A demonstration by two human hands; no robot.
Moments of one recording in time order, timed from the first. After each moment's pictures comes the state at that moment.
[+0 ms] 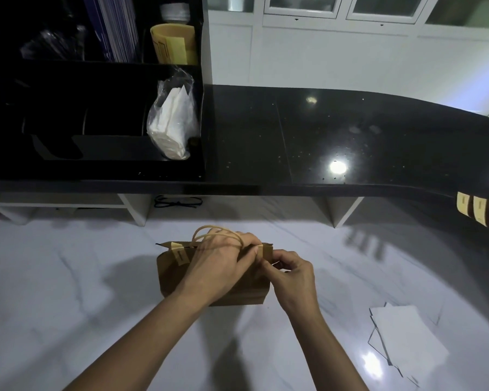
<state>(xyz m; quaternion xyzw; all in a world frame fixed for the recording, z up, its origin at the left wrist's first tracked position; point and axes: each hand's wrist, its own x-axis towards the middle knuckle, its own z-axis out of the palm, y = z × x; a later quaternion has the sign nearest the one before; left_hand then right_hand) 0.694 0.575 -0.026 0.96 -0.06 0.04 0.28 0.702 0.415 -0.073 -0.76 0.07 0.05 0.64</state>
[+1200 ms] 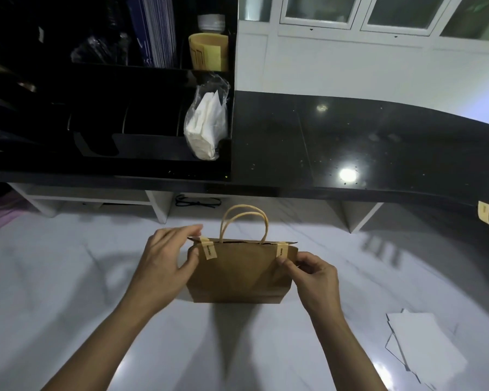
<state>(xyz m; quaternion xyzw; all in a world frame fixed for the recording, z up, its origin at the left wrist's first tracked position) 0.637 0.690 -0.039 0.94 0.05 0.12 0.31 0.696 0.419 -0.078 -0.75 0.08 0.03 0.66</state>
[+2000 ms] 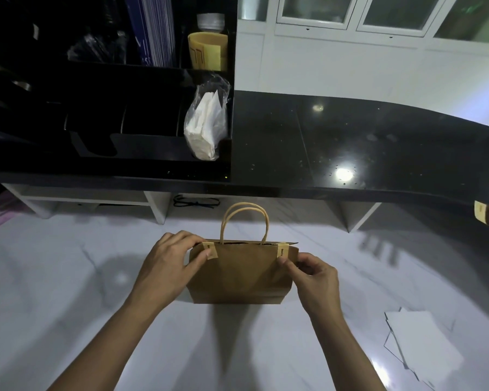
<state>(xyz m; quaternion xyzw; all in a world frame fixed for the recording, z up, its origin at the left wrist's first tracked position) 0.651 0.692 -0.055 0.95 0.05 0.09 0.28 0.695 0.420 -0.082 -0.76 0.08 0.02 0.65</state>
